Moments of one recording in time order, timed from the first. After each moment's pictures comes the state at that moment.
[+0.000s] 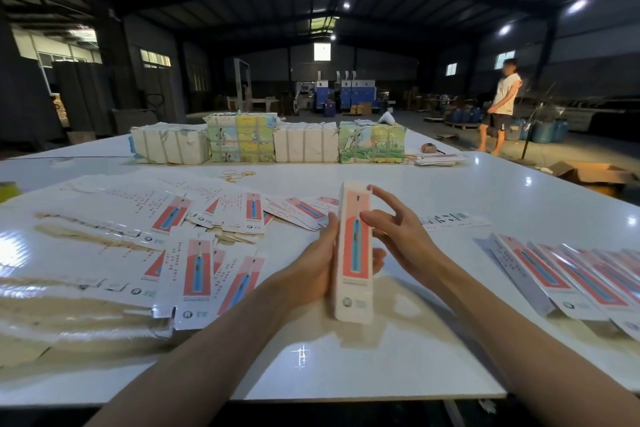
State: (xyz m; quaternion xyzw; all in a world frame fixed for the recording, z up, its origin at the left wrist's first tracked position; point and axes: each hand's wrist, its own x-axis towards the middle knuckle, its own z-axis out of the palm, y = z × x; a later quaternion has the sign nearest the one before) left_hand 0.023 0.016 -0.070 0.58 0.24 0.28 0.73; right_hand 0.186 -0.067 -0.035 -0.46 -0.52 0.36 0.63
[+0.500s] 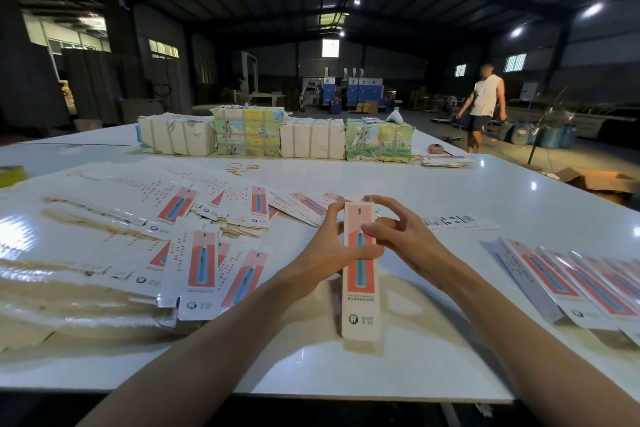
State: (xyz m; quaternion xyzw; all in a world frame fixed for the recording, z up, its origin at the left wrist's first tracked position) left_hand 0.011 -0.002 -0.049 0.73 0.27 0.32 0.53; right_hand 0.192 -0.068 -0.037 -0.50 -0.56 0.36 0.56
